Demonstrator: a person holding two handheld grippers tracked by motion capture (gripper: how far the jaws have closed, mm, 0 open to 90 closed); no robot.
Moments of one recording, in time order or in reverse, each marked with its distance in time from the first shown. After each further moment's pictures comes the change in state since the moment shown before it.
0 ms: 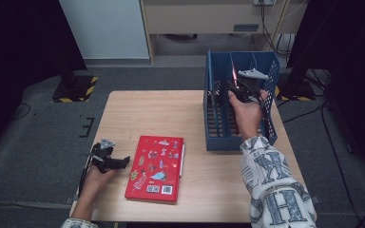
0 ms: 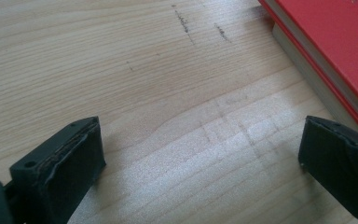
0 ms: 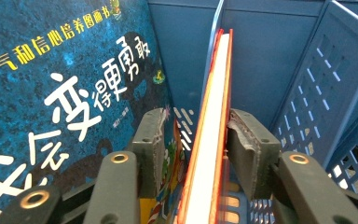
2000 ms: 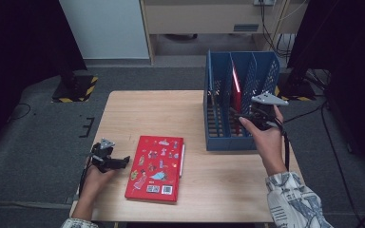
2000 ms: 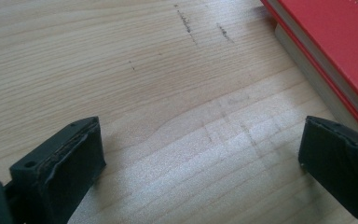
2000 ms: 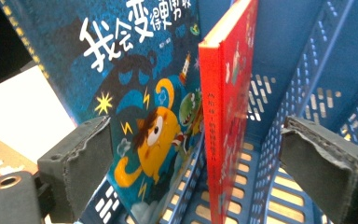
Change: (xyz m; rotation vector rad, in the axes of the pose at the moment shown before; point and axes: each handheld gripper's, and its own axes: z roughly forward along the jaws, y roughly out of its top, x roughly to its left) left arm 0.000 0.000 0.000 0.002 0.006 -0.004; right arm -0.016 -0.051 -0.071 0.003 0.161 -0.067
